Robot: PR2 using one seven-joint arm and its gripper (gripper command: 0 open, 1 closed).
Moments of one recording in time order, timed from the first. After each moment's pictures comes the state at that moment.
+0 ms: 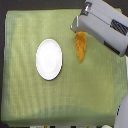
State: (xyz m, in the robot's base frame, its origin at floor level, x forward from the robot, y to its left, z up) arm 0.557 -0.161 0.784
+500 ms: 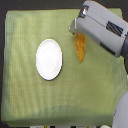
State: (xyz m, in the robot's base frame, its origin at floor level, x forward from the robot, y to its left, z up) arm 0.561 -0.152 0.752
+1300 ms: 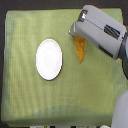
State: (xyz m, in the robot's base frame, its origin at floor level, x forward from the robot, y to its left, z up) arm 0.558 -0.151 0.721
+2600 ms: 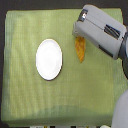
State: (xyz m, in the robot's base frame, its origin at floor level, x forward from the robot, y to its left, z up) arm 0.559 -0.152 0.721
